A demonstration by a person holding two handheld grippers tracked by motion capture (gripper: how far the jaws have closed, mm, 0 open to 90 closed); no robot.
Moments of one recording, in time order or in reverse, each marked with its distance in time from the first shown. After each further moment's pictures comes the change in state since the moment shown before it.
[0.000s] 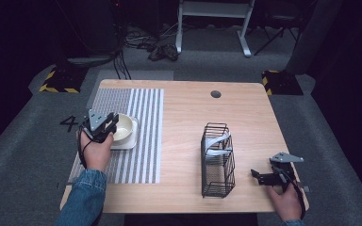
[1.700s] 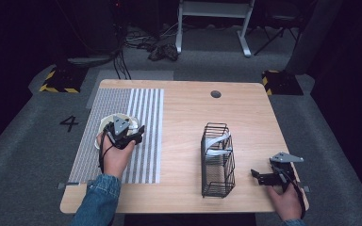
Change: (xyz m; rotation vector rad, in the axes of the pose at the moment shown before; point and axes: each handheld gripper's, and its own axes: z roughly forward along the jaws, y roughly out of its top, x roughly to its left) left arm -0.051 -0.010 0.018 0.067 -0.093 0.020; right arm 0.000 0.000 0.000 0.000 0.000 -0.001
